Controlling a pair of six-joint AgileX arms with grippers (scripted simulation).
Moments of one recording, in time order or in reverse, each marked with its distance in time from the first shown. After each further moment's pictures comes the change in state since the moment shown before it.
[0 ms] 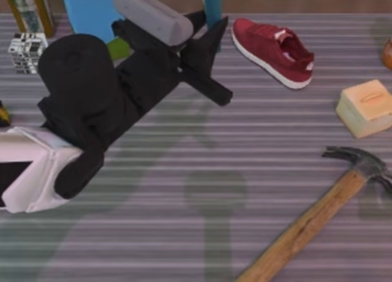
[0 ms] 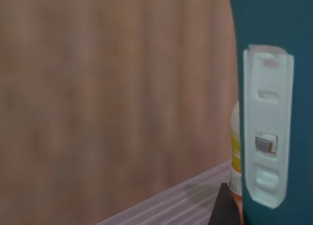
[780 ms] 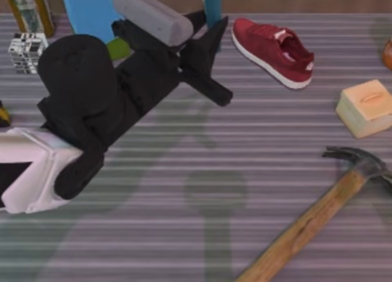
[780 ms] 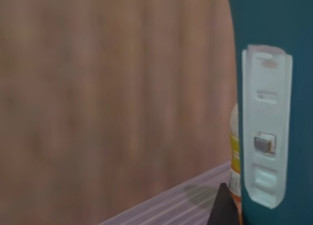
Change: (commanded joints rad) left arm -0.002 -0.003 -0.002 0.001 -0.002 0.000; right arm 0.154 0.298 0.207 0.124 -0.074 -0.017
